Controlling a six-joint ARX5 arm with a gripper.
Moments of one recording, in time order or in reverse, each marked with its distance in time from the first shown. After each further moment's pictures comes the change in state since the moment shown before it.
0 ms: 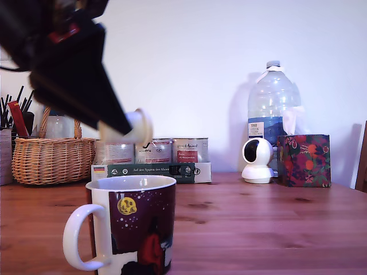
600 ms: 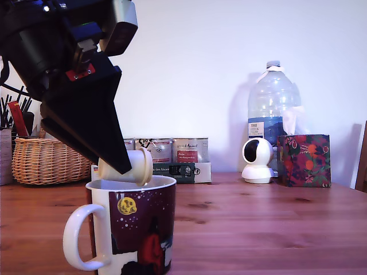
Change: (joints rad) arm 0.000 0.138 0.035 -0.072 0.000 0.021
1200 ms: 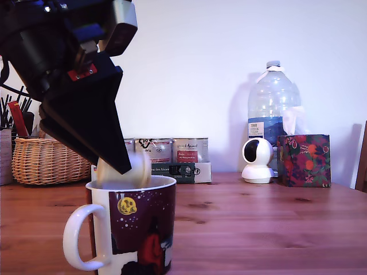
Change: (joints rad) arm 0.000 0.000 0.000 0.000 -0.020 -0.023
